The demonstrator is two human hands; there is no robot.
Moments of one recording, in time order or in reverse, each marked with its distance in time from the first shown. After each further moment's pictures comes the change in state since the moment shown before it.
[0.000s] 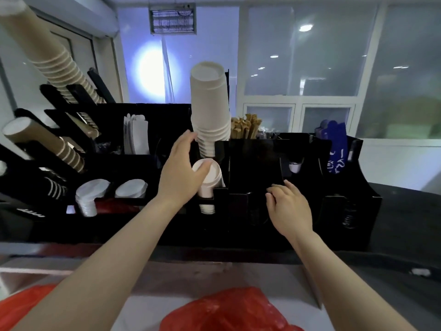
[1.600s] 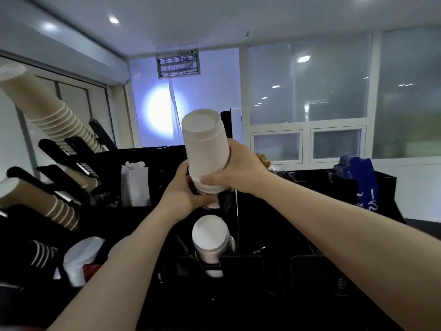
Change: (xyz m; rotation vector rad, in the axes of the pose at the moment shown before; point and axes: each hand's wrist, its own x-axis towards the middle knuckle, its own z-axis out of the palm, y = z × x) left_hand 0.092 -0.044 0.020 -0.423 -0.237 -0.150; right_hand 0.170 -0.119 -0.061 0.805 -0.200 -0.180
